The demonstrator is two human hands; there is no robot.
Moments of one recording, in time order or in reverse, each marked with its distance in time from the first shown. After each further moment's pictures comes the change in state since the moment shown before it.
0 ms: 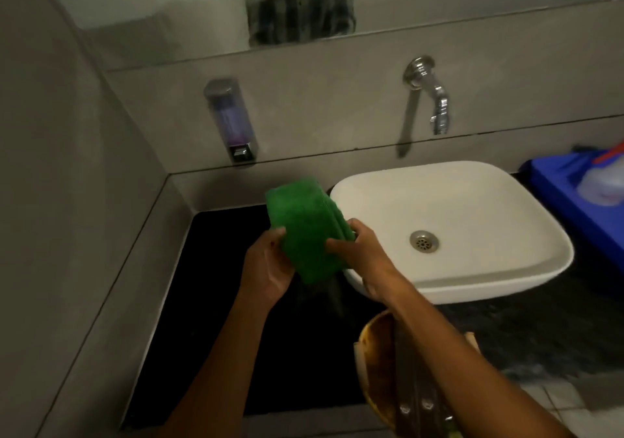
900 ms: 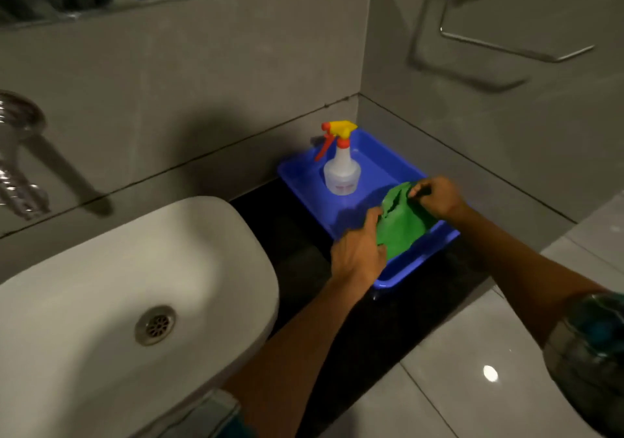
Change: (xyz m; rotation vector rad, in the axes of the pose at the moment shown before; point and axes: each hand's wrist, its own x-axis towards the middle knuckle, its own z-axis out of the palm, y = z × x) left_hand 0.127 -0.429 0.468 1.669 -0.579 0.304; right_hand -0.004 0.009 -0.698 -0.849 0.773 0.125
